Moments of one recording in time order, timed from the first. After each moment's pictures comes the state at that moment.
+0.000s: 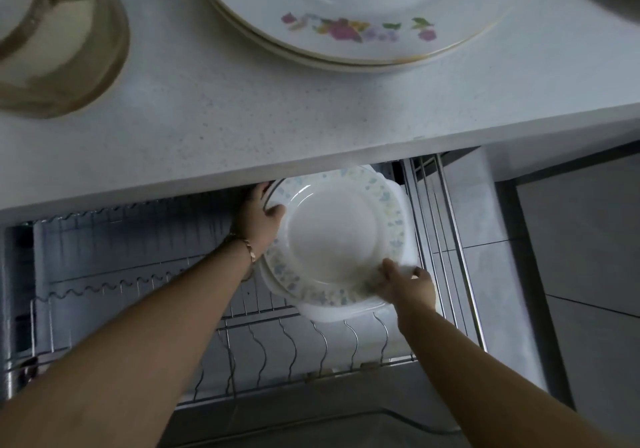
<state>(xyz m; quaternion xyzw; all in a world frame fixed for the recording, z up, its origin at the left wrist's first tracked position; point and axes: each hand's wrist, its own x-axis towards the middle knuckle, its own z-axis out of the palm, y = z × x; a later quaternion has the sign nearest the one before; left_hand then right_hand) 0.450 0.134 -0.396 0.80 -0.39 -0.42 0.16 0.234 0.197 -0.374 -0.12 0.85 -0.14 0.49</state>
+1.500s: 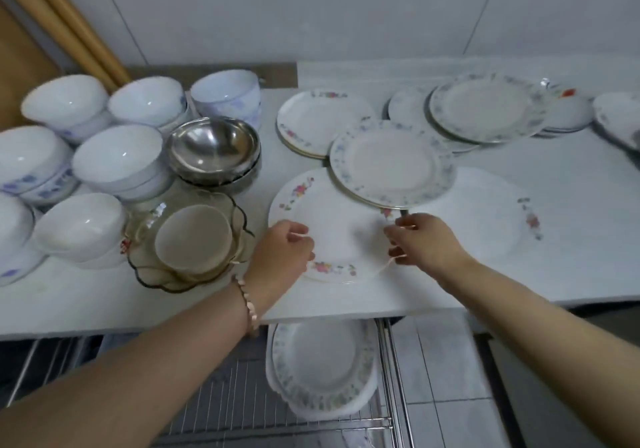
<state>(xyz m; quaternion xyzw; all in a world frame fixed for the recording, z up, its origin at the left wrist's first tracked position) 0.404 0.069 -0.071 0.74 -0.35 -0.46 0.34 0.222 0.016 -0.058 -0.54 0.67 -0.18 0.48</state>
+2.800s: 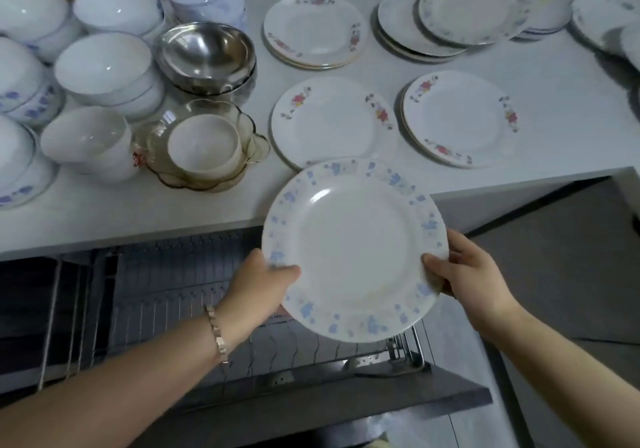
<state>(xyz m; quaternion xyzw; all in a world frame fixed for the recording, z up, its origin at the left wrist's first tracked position) 0.430 0.234 -0.076 0.73 -0.30 -0.58 0.21 0.189 0.207 -0.059 -0.34 0.68 -0.30 0.58</state>
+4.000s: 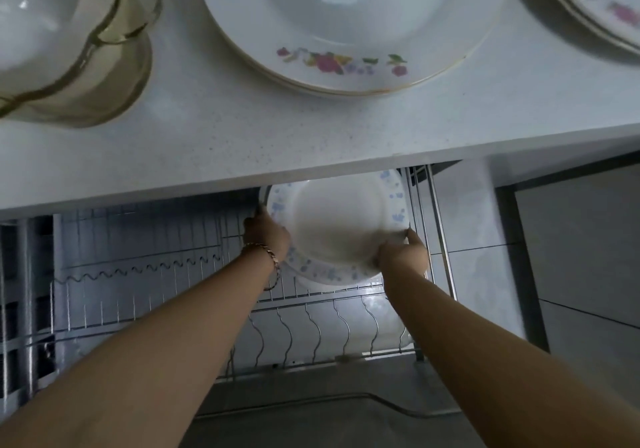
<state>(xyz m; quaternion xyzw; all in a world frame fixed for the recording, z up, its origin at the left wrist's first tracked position) 0.421 0.147 -0.362 0.86 -0.30 -0.41 0.01 0.239 0.155 -0.375 -0.14 0.87 -0.18 0.44</state>
